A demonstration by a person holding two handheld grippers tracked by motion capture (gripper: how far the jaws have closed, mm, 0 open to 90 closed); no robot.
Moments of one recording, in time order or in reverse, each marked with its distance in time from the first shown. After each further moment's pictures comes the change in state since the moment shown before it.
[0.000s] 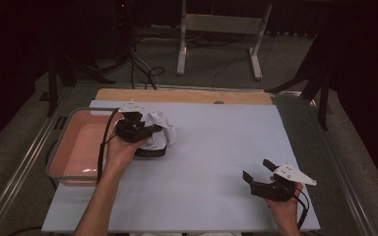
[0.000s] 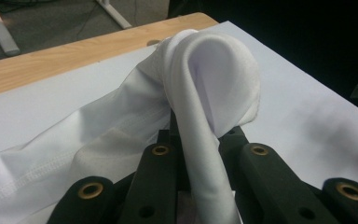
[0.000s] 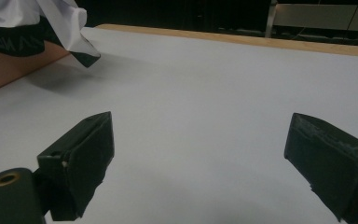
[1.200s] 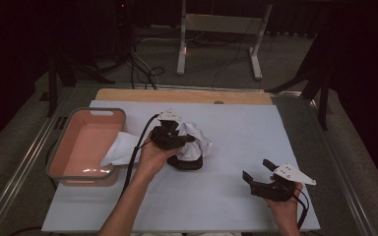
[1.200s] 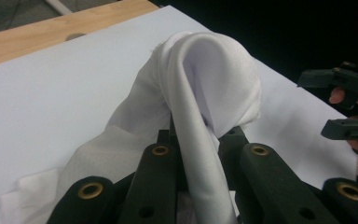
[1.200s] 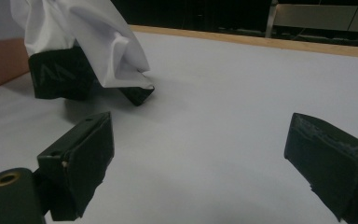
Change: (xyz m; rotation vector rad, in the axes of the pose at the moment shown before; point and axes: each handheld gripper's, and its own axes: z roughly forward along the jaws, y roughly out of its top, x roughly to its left) left arm -0.058 0.006 0.062 0.039 -0.161 0.059; right arm 0.000 0.000 0.001 0.001 -0.001 -0.011
